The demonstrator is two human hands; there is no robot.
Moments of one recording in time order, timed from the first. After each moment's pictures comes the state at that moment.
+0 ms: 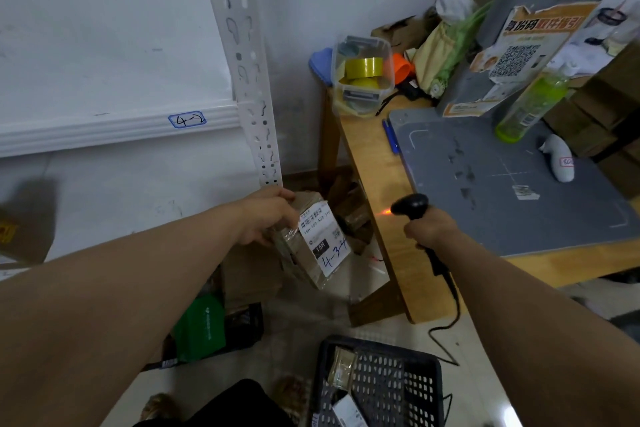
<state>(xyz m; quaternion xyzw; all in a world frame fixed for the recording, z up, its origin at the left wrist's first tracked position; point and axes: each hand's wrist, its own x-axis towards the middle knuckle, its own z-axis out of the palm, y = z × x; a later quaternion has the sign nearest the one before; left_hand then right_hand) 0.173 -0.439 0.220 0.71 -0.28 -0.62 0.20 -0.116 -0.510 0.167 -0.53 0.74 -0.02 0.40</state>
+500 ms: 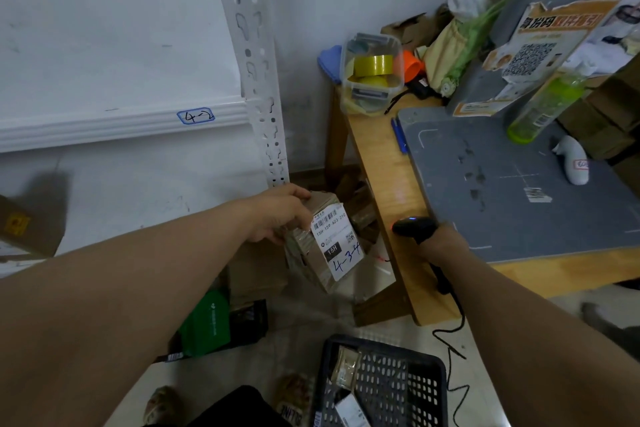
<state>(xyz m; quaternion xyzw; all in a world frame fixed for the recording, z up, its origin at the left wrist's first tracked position) 0.169 -0.443 0.216 0.69 -0.31 -0.63 0.18 -0.128 -0.501 0.133 -0.52 0.79 0.03 0.33</state>
